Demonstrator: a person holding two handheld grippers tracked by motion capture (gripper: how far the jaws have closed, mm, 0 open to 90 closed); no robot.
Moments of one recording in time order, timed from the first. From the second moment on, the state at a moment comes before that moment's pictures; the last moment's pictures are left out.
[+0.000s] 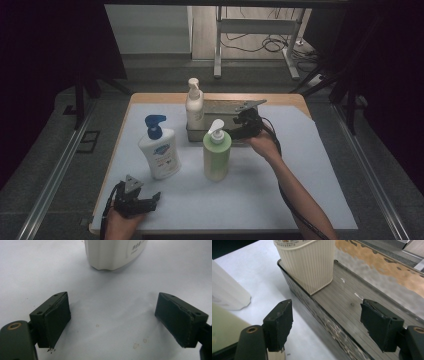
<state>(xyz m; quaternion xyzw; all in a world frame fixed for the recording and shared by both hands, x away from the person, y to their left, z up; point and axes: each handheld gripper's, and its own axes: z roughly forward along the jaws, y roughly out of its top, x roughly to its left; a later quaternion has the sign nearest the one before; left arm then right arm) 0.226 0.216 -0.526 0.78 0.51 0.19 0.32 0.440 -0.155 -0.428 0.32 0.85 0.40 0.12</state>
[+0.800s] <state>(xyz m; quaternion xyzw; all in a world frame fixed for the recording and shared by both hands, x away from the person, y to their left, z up) 0.226 0.216 -0.526 0.78 0.51 0.19 0.32 0.398 -0.196 -0.426 0.32 0.85 0.41 0.11</state>
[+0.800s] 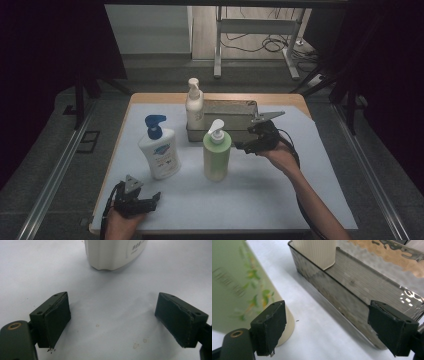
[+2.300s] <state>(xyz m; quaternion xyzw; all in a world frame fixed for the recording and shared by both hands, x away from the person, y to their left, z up) 0.226 0.216 -0.526 0.78 0.50 0.19 0.32 0.340 -0.153 -0.421 0.23 0.87 0.43 0.09</state>
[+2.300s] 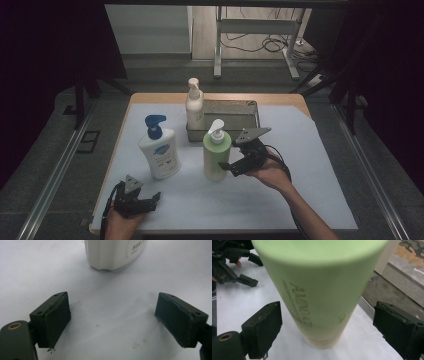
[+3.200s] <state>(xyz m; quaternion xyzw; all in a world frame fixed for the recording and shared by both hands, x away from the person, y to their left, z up) 0.226 0.216 -0.526 0.78 0.51 0.19 0.32 0.351 -0.117 -0.428 0.23 0.87 0.43 0.09</state>
